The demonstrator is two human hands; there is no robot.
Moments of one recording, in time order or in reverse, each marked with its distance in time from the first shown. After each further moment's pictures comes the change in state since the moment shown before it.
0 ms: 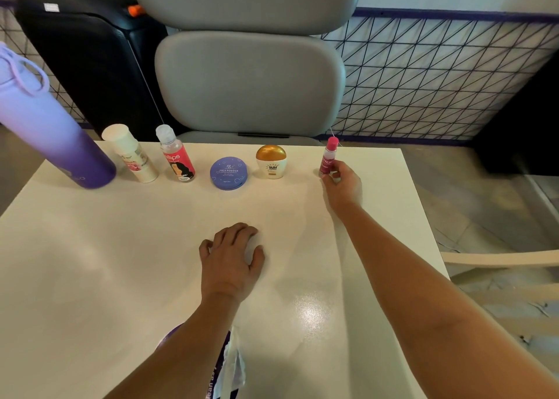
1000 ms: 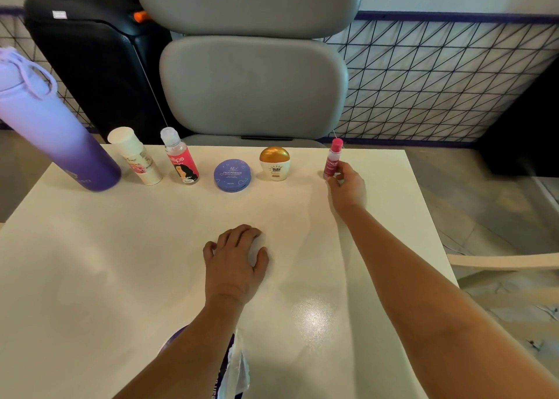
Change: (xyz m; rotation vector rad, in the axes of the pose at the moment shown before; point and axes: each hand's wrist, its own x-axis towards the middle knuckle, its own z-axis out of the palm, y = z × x) left_hand -0.001 0.001 -0.003 0.008 -0.030 0.001; right_hand 0.002 0.006 0.005 -0.028 0.002 0.018
